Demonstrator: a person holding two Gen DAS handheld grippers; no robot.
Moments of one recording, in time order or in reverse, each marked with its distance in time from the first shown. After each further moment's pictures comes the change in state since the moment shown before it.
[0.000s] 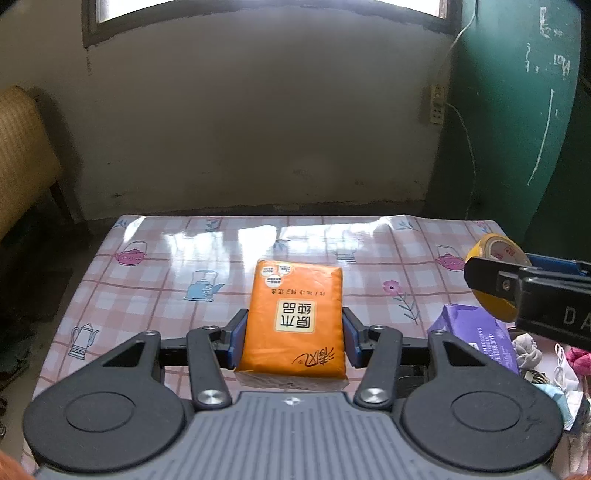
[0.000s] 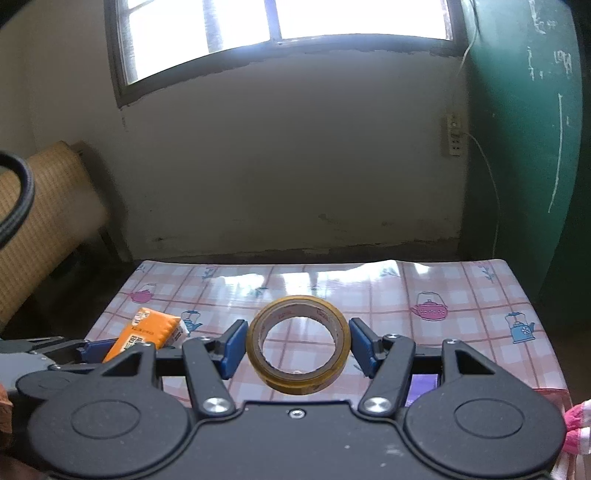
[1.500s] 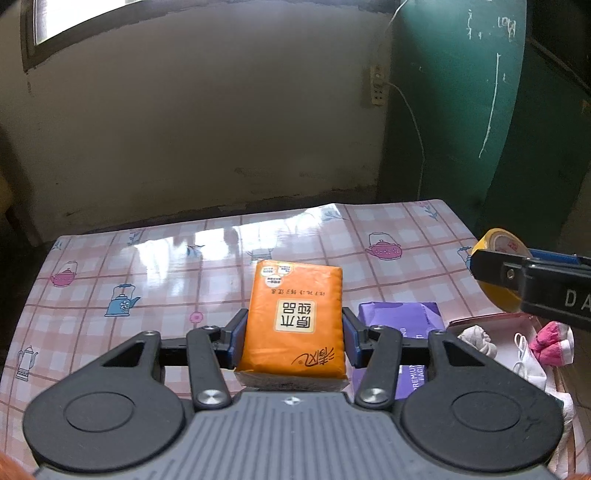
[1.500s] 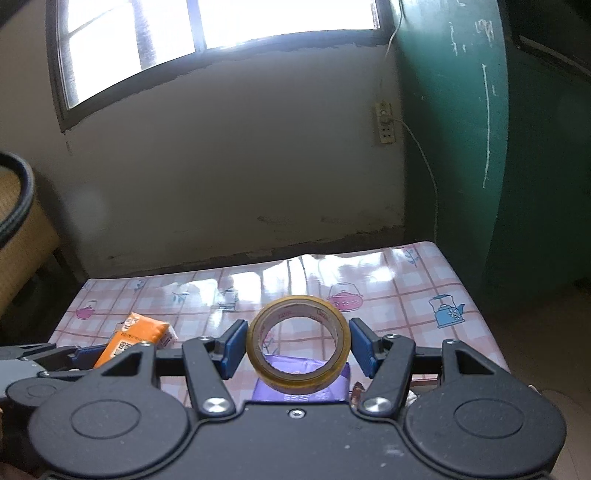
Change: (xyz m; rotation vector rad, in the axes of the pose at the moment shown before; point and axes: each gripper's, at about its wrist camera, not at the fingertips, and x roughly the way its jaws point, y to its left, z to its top) left arm 0.023 -0.077 0.000 0.108 0.013 -0.105; right arm -0.017 -0.093 -0.009 0.105 -0.010 -0.127
